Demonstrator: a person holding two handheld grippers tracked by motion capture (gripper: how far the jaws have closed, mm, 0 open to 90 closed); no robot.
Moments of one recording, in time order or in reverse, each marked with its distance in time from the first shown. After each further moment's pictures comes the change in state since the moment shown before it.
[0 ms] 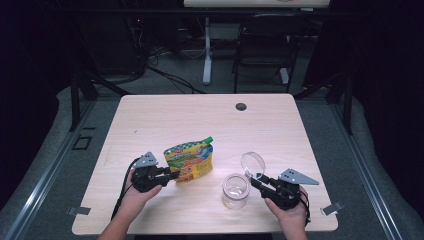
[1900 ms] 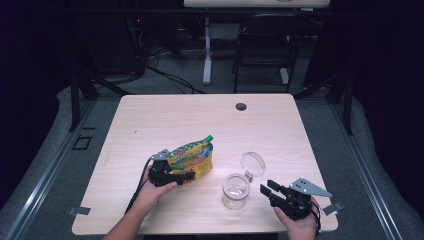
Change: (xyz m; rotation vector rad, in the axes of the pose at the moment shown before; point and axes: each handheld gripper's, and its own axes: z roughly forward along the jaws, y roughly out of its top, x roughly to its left) left arm 0.009 0.004 0.054 0.037 -0.082 -0.071; right arm -0.002 -0.016 -0.030 -0.014 -0.062 0.023
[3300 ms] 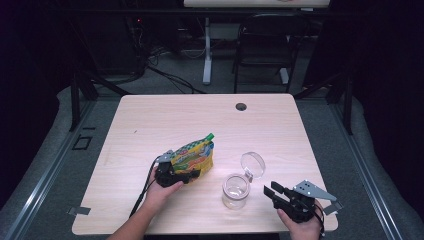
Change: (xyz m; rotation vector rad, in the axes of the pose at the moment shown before) left arm -0.003 -0.004 0.017 -0.076 -0.007 0.002; right arm -0.002 -0.004 -0.009 -0.003 -0.027 0.008
